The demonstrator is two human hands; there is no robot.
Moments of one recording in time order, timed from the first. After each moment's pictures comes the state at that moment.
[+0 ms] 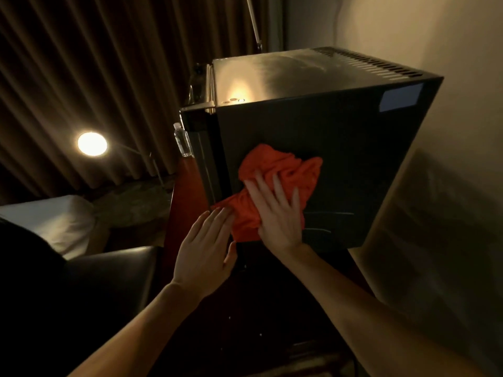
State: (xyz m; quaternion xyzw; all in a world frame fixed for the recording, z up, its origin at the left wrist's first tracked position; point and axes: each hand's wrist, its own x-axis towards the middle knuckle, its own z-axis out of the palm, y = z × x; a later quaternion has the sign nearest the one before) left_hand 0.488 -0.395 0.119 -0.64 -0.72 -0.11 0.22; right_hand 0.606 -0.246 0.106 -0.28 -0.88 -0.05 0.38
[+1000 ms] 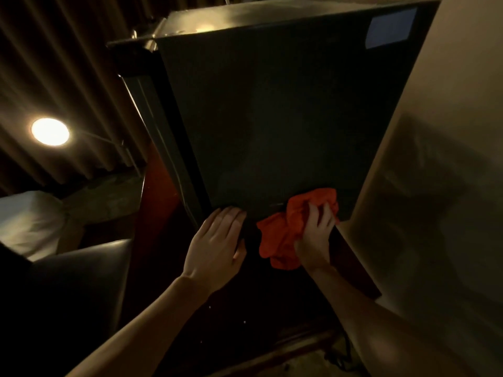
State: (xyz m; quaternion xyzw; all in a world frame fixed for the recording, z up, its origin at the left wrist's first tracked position) left_hand 0.526 -0.357 0.053 -0.69 -0.70 -0.09 0.17; right_hand 0.696 -0.208 -0.041 -0.58 -0.76 0.17 0.25
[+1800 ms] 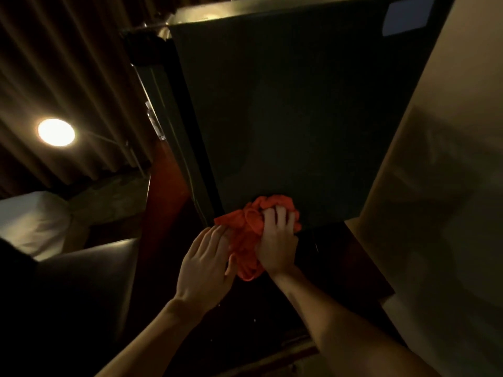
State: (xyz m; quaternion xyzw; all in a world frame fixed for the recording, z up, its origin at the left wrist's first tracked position) left_hand 0.502 -0.391 0.008 -0.65 -0.73 -0.14 0.15; right_hand 0.614 -0.268 -0.025 -0.48 -0.80 0.11 0.36
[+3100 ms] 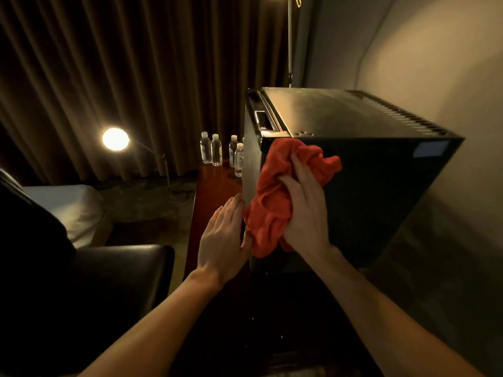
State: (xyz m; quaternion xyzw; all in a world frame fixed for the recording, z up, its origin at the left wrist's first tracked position) left_hand 0.440 -0.433 0.156 -0.57 -0.75 -0.31 0.12; right_hand 0.578 -0.310 0.206 -0.19 -0.86 0.01 0.47
